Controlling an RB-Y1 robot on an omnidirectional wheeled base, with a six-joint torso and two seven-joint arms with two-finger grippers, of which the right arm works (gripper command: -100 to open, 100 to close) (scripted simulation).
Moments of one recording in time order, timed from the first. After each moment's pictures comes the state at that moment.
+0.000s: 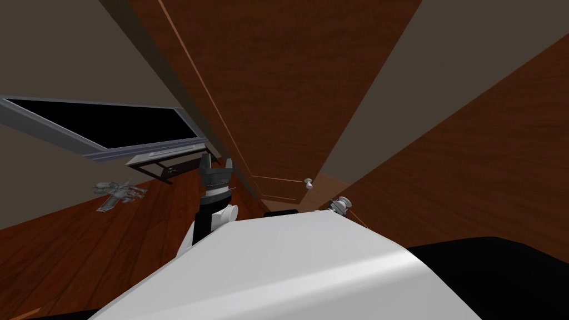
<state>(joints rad) 0.26 0.02 -0.25 -1.06 -1.11 -1.06 -0.88</state>
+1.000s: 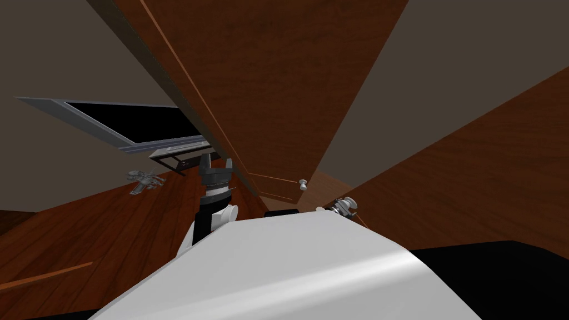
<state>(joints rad) 0.18 0.00 -0.35 -0.99 -1.13 -1.11 -0.86</state>
